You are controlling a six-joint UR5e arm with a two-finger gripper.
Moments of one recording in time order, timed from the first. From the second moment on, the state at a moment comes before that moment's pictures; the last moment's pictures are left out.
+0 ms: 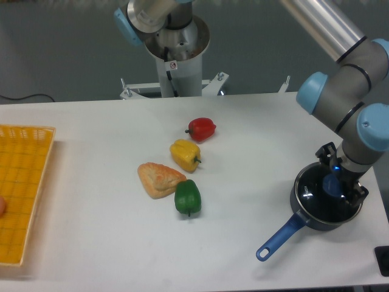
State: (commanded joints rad) arm 2.79 -2.24 -1.18 -1.28 1.61 1.88
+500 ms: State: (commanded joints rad) arm 2.79 -2.24 -1.18 -1.28 1.61 1.88
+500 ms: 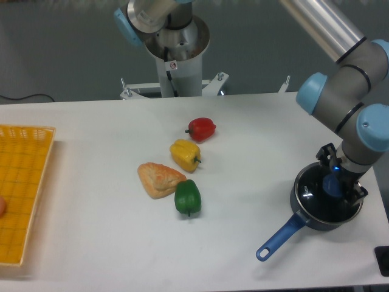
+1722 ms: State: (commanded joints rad) arm 2.79 -2.21 -1.21 -1.27 1.61 1.86
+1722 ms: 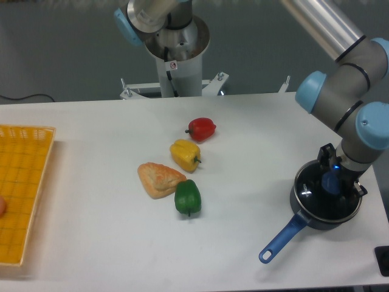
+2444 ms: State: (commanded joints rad) arm 2.81 -2.11 -1.30 -1.29 1.61 1.86
